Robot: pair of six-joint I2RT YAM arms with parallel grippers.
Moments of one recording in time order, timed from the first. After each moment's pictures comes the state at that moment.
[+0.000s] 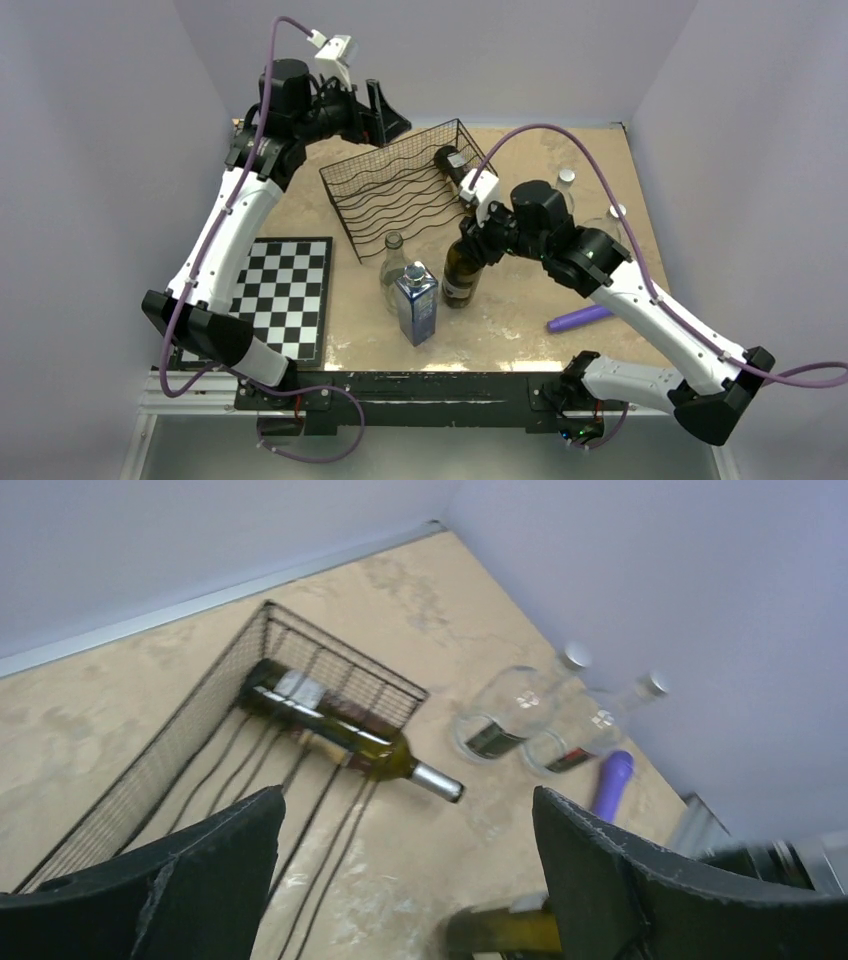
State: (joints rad) left arm -0.31 1.53 1.81 -0.54 0.43 -0.31; right arm 0.78 1.08 1.17 -0.59 -0.14 -0.10
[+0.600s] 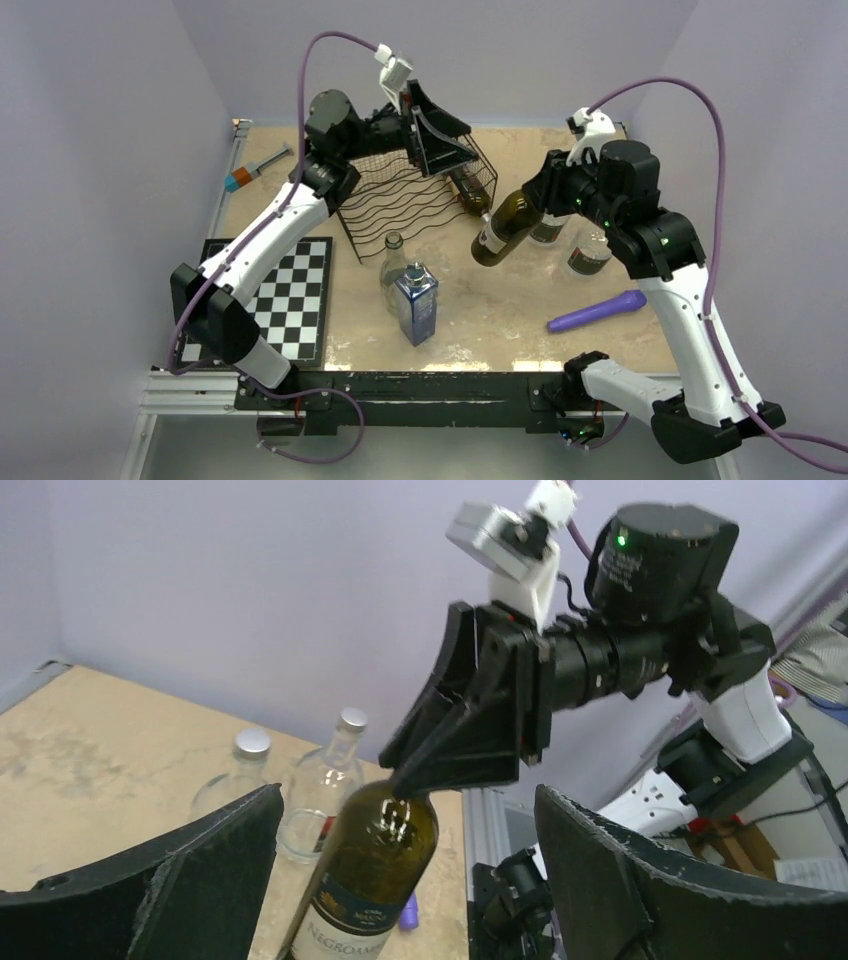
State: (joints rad) left arm -0.53 1.55 1.56 0.30 0.85 -0.64; right arm 0.38 1.05 1.46 -0.80 -0.06 0.22
